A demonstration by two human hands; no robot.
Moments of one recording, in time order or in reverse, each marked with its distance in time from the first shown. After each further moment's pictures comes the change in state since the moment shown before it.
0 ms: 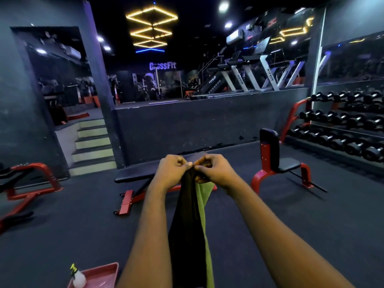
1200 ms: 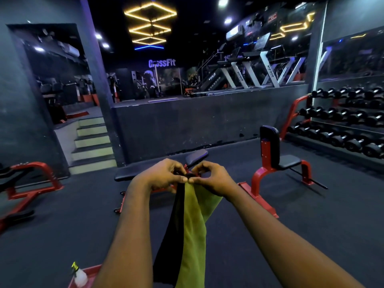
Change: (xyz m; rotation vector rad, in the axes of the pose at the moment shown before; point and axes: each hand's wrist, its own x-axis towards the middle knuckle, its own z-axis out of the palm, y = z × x) left_hand -0.002 -0.008 -0.028 -0.104 -0.479 -0.097; right_hand 0.007 0.042 -0.004 -0.315 -0.003 -0.175
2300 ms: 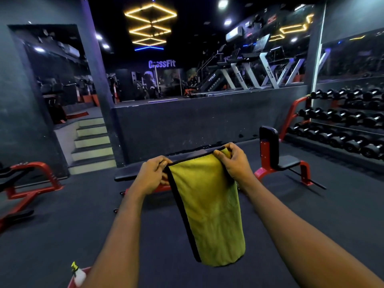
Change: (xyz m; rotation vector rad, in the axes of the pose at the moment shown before) left_hand -0.007 -0.029 0.004 -0.174 0.426 0.108; right_hand 0.007 0.004 -0.047 0.137 0.328 -0.004
